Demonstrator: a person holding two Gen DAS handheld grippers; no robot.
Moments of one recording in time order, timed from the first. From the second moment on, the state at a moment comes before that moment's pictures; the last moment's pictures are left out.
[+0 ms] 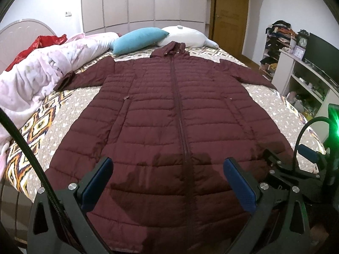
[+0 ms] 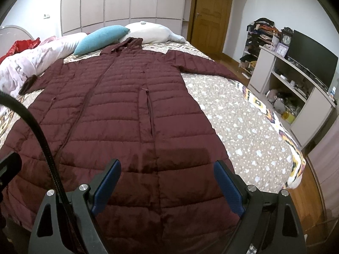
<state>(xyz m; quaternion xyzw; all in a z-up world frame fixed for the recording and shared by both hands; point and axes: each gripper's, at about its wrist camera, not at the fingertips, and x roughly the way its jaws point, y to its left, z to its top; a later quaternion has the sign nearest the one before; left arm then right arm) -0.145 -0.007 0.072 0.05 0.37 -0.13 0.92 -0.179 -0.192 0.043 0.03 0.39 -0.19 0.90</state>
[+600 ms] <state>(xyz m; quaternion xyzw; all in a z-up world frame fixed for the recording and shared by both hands) -0.134 -0.004 0.067 0.05 0.38 -0.12 0.91 -0.169 -0.187 0.040 0.02 0.40 -0.19 0.90</state>
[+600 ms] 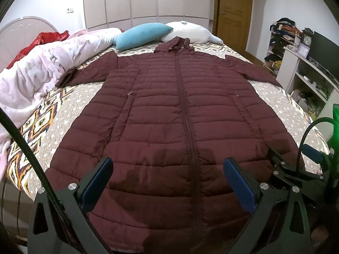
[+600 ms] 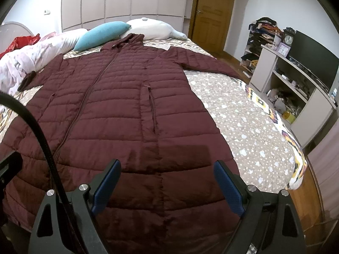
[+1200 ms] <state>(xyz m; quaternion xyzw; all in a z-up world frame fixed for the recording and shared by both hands) -0.115 0.017 0.062 0.03 0.39 -0.09 0.91 -0.149 -0.165 0.062 -0.01 0.39 -0.16 0.91</state>
